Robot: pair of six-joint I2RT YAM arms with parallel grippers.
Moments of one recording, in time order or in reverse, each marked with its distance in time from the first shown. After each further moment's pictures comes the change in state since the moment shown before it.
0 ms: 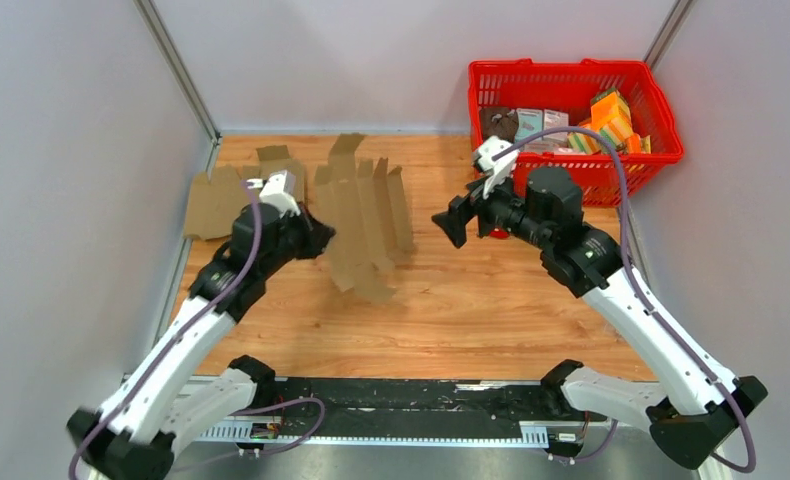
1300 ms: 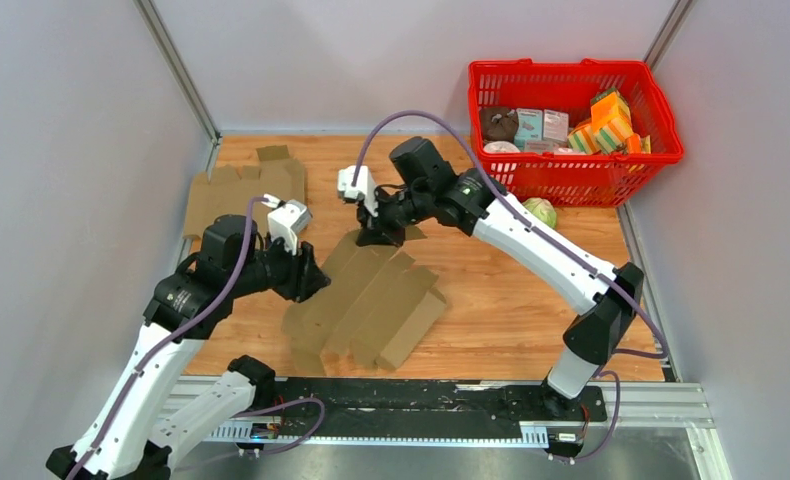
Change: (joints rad) left arm -0.004 -0.203 0.225 -0.706 0.418 0.564; right arm 0.300 0.661 0.638 -0.442 -0.422 -0.441
